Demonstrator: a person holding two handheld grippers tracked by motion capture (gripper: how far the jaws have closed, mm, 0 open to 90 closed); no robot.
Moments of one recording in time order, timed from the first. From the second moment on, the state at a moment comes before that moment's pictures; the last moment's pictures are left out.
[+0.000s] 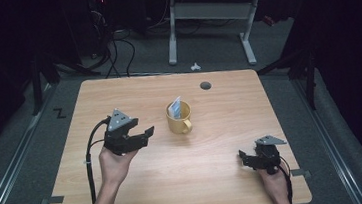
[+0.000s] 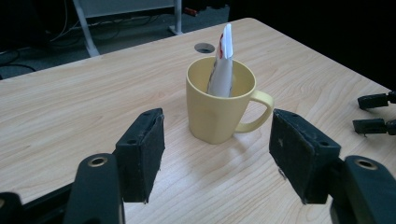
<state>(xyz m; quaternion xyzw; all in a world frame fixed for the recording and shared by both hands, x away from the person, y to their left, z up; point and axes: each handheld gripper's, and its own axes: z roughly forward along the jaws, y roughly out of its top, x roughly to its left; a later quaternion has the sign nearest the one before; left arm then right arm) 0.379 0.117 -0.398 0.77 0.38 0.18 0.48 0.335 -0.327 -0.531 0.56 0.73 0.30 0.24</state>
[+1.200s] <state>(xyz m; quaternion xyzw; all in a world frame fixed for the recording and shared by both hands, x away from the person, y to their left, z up) 0.367 0.146 -0.425 0.75 0.42 0.18 0.47 0.335 -0.327 -0.531 0.56 0.73 0.30 0.24</state>
